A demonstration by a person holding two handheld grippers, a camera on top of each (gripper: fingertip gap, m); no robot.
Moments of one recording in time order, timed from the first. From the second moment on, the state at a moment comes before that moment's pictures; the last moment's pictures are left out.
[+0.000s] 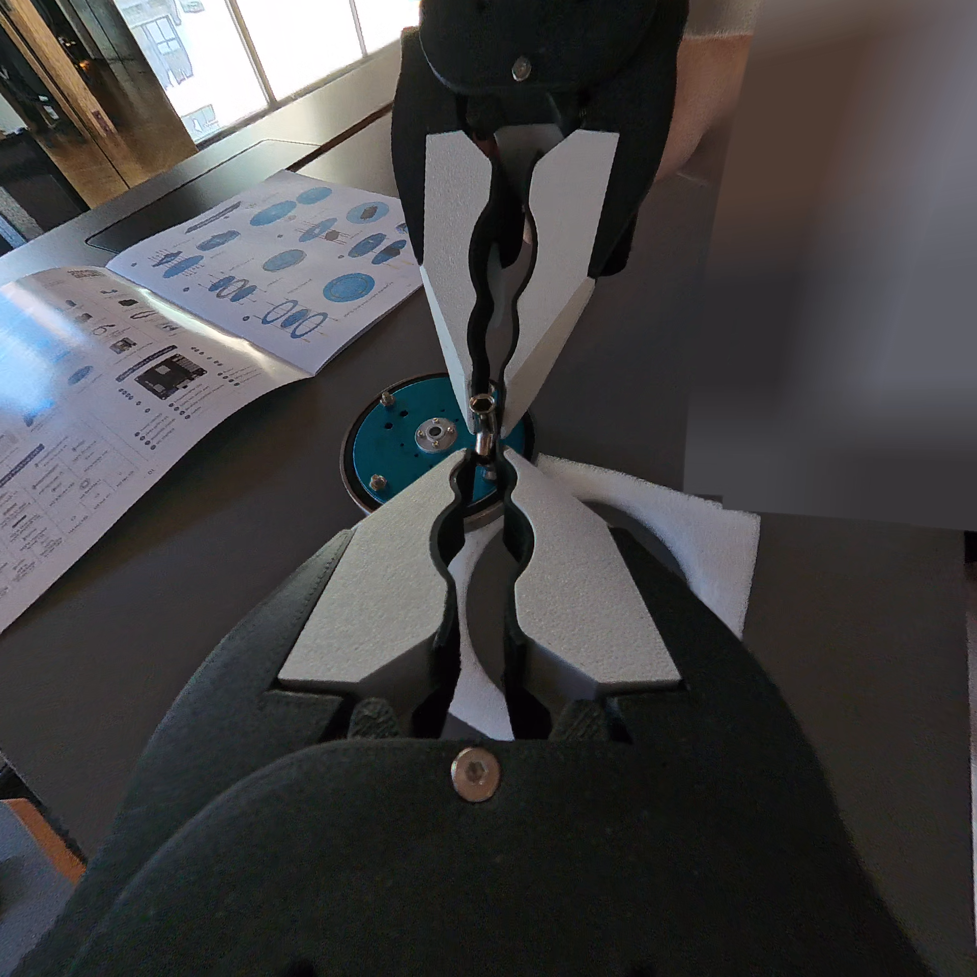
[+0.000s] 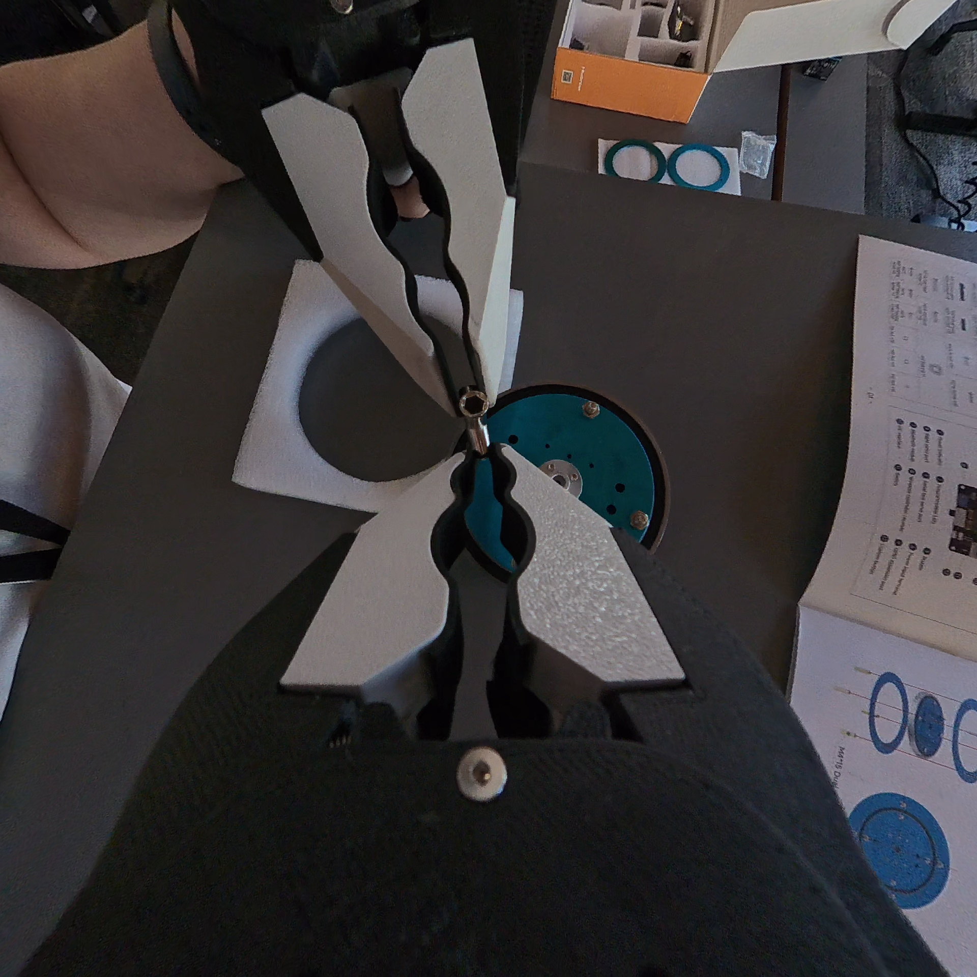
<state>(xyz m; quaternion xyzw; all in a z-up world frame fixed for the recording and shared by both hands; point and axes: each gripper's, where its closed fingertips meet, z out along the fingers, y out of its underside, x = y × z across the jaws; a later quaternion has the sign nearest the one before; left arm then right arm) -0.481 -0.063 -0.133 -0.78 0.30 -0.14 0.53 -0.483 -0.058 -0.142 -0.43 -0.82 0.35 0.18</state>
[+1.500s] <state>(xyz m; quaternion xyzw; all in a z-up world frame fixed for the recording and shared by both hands) -0.485 -0.050 -0.157 -0.82 0.29 -0.12 0.48 -0.492 -0.065 -0.142 -0.54 -0.74 0.36 0.19</state>
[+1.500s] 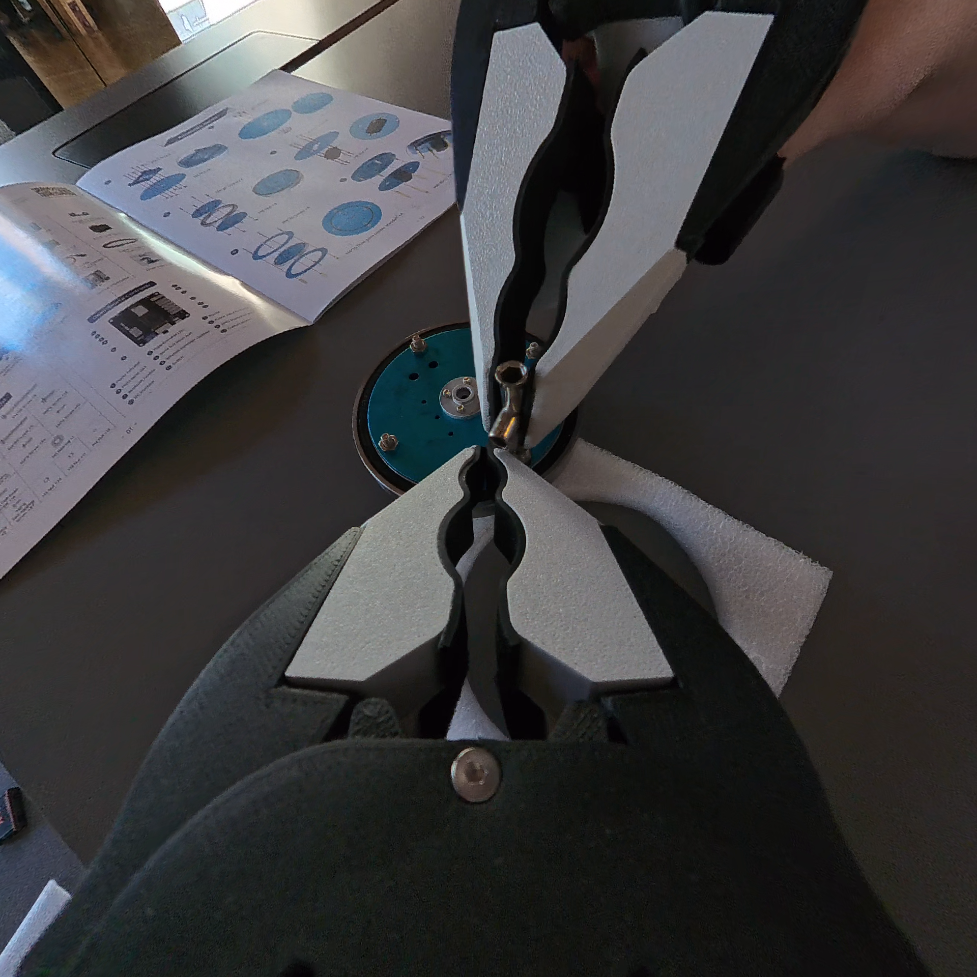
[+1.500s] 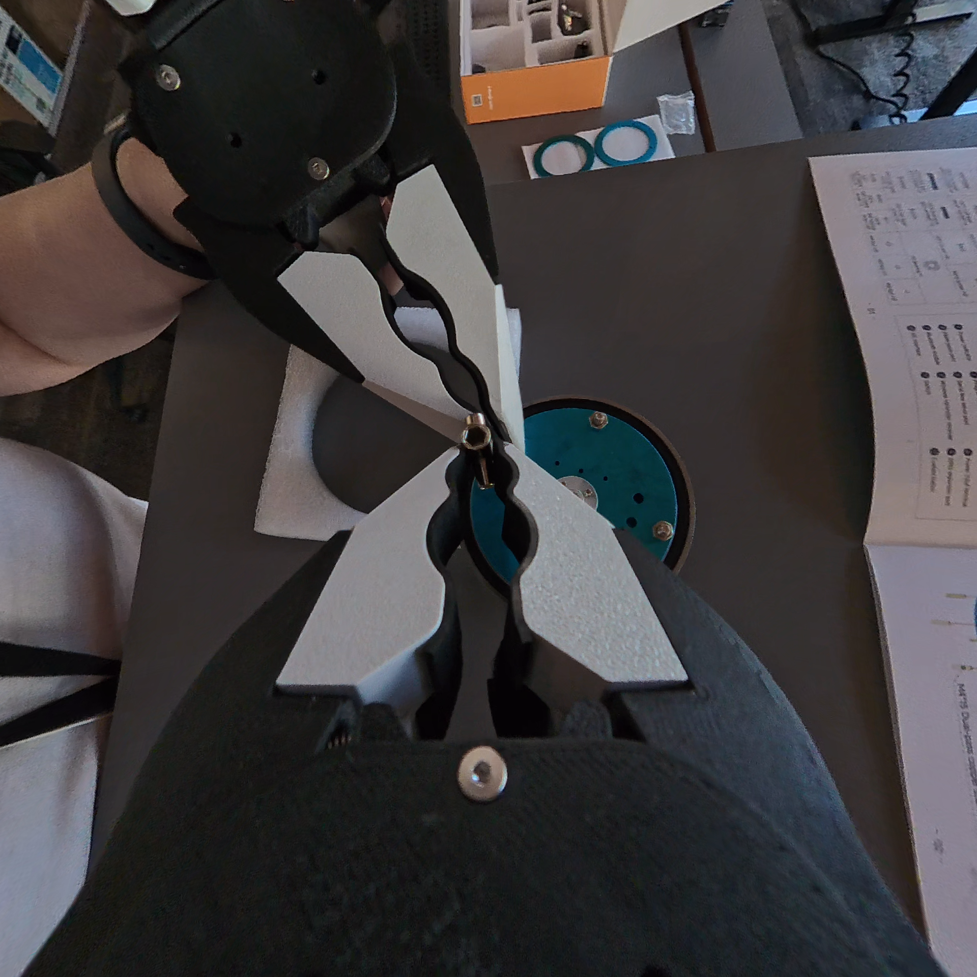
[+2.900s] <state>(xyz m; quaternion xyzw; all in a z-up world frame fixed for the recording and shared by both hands) -0.501 -0.049 -0.138 -0.80 0.23 -0.12 0.53 -0.486 -0.059 -0.122 -0.59 -0.66 0.35 0.31</state>
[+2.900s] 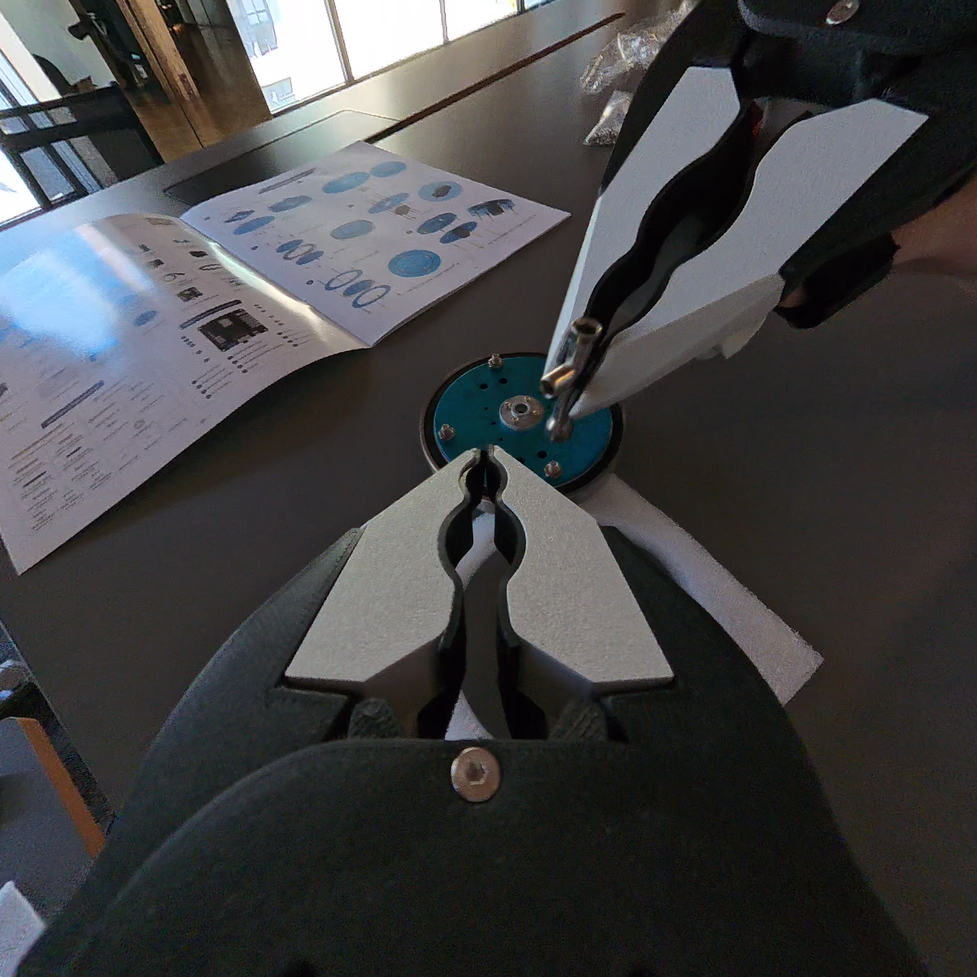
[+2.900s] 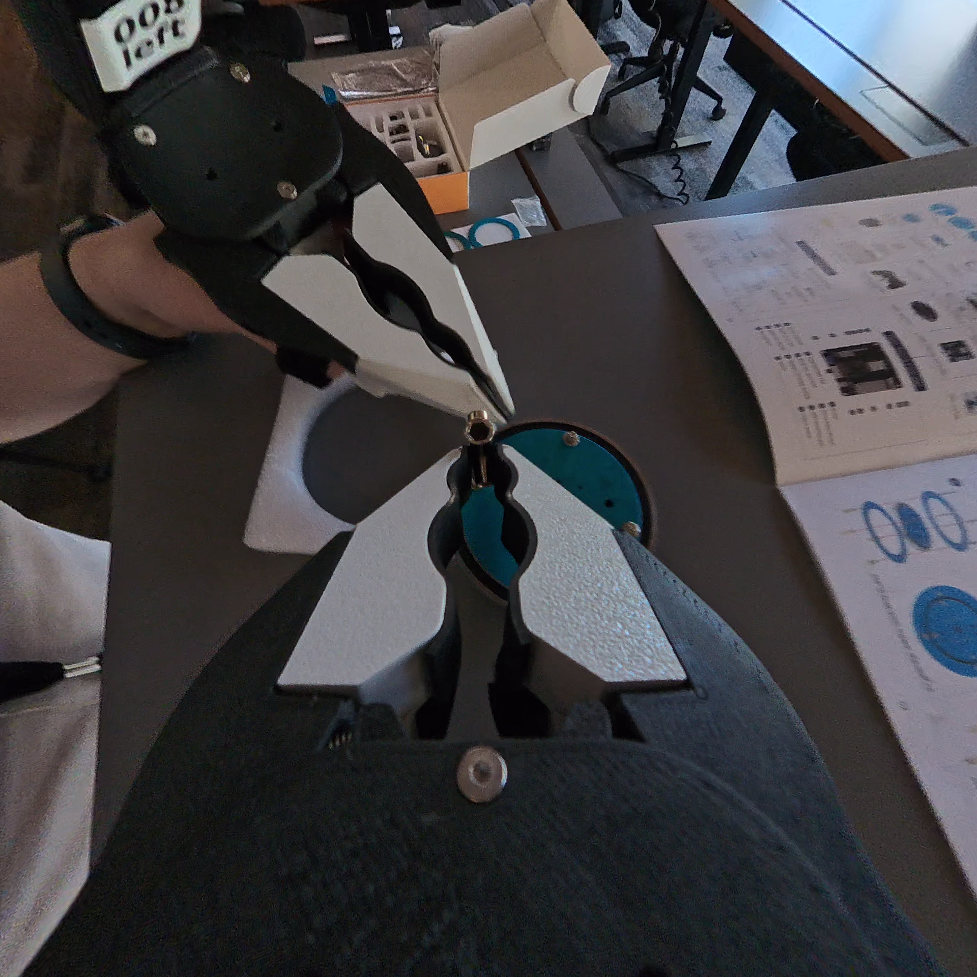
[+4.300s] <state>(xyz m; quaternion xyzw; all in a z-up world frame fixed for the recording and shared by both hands) -0.479 -0.036 -0.179 -0.90 0.19 -0.05 0.39 -0.477 -0.020 -0.163 -0.40 -0.78 0.48 -0.05</state>
